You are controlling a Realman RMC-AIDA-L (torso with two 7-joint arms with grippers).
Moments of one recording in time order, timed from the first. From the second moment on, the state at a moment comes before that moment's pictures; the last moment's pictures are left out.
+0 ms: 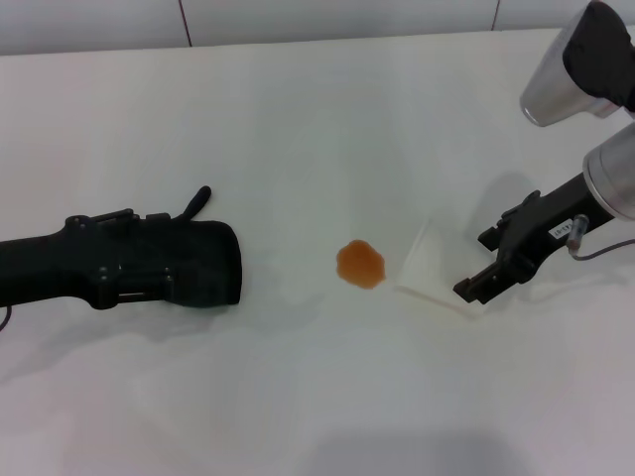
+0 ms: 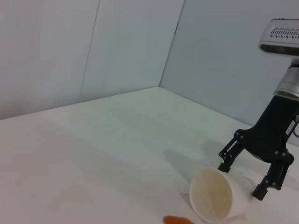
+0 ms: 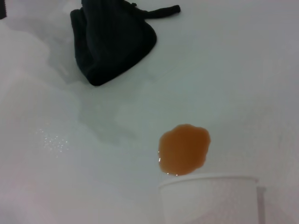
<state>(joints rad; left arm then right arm) -0.39 -2.01 0.77 0.73 1.93 1.64 -1.48 0.61 2.01 -1.38 -1.22 -2.36 -1.52 2.30</state>
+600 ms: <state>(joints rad) -0.39 -2.01 0.77 0.73 1.93 1.64 -1.48 0.62 2.01 -1.43 -1.18 -2.36 -1.46 2.30</state>
